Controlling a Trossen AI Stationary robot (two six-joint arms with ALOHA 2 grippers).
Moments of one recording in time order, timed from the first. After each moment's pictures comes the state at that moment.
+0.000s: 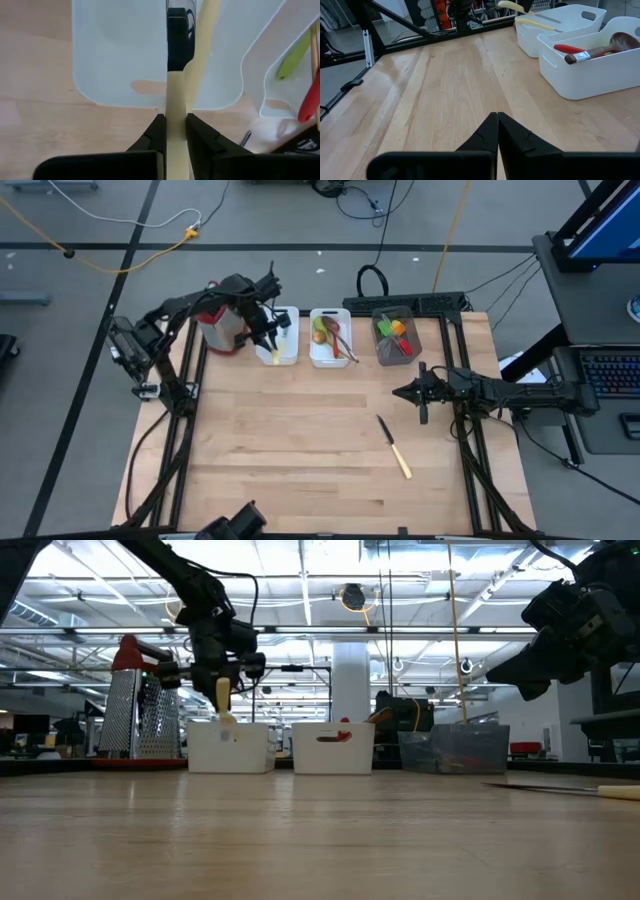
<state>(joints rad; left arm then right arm) 0.79 1.78 1.38 -1.16 0.55 -1.09 -0.09 0.33 0.06 0.03 -0.03 0.20</state>
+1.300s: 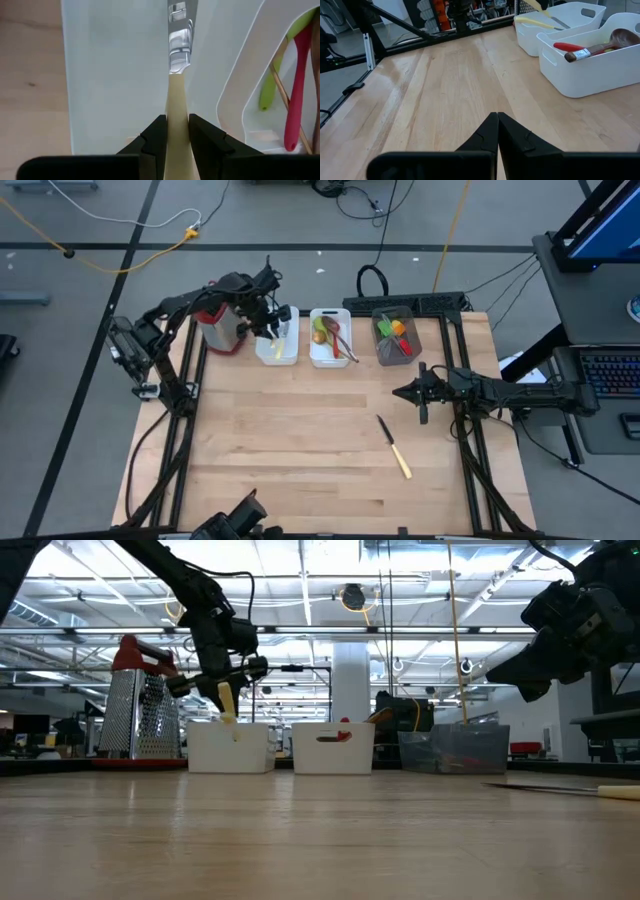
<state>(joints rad) 0.82 1.78 1.38 -1.01 0.39 -0.98 -0.09 0.33 0.06 0.03 -0.03 0.22</state>
